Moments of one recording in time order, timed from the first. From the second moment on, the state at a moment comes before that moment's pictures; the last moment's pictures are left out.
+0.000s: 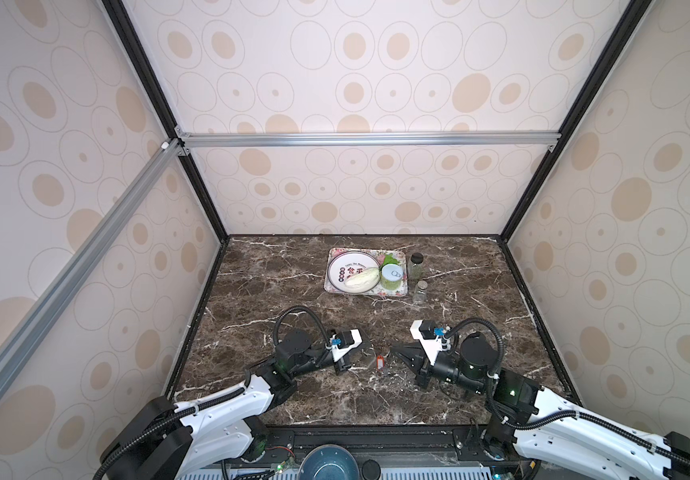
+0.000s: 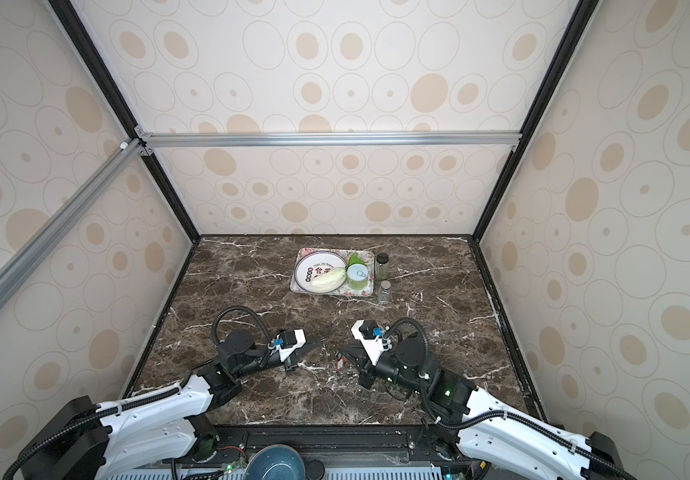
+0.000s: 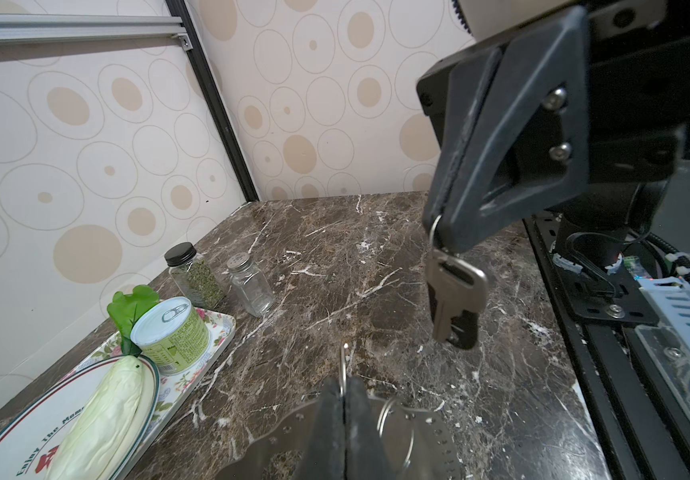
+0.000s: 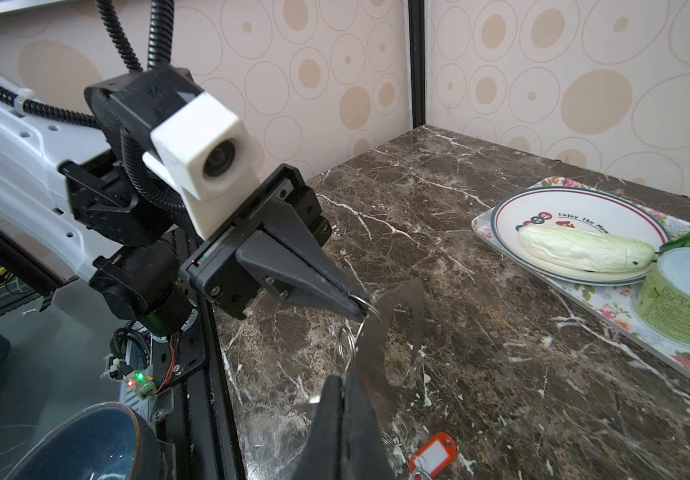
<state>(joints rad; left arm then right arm) -0.76 1.06 0.31 0.65 0.48 0.27 0.95 0.69 0.45 0.03 -0.13 0.17</state>
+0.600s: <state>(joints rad) -0.77 1.08 0.33 0.63 0.48 0.28 0.95 0.71 0.45 0.05 -0.16 0.16</state>
